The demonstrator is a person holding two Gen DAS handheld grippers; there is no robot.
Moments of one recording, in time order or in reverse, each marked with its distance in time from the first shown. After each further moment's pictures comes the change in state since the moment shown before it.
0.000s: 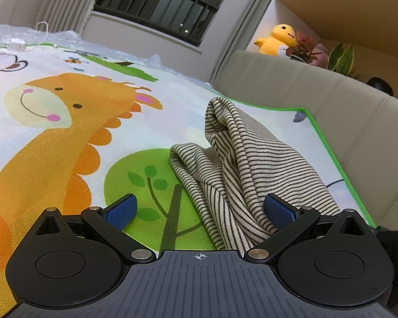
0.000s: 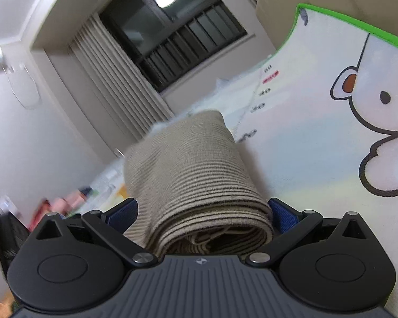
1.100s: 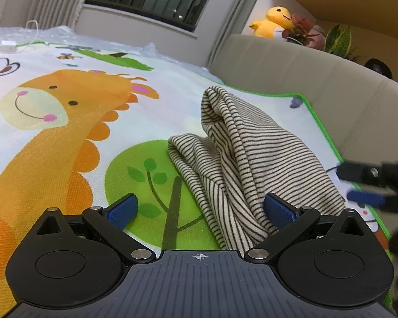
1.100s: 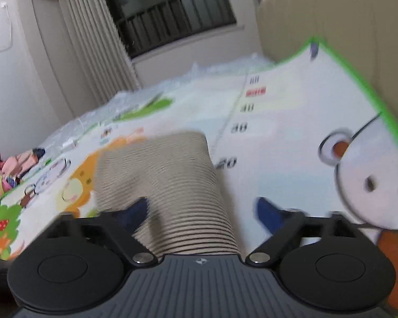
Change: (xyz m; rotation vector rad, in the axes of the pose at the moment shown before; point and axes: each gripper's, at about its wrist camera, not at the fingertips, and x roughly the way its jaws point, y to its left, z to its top) left arm 0.000 -0.002 0.007 0.041 0.080 -0.012; right arm 0.016 0.031 0.060 -0.158 0.143 -0.191
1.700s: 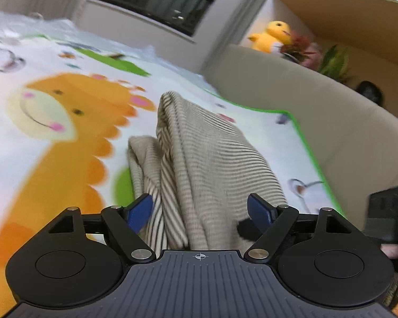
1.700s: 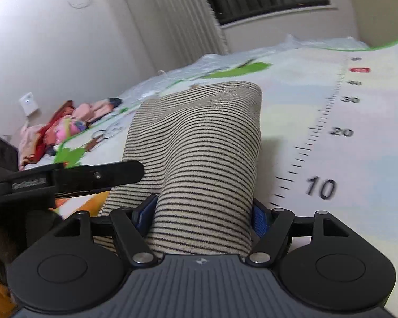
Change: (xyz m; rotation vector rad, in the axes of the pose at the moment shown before) left arm -0.025 0.011 0.019 -0.079 -0.018 -0.039; right arm 0.034 0.043 -0.030 -0.203 0.126 0.351
